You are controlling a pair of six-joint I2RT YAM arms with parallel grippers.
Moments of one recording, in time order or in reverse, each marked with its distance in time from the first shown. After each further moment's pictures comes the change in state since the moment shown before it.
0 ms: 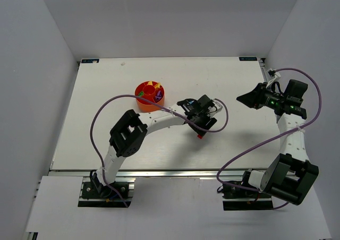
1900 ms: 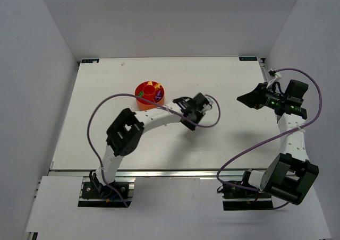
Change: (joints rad) left arm 0.025 0.002 -0.023 -0.060 -0.131 -0.093; right arm -0.007 0.002 0.000 0.000 -0.007 -0.006
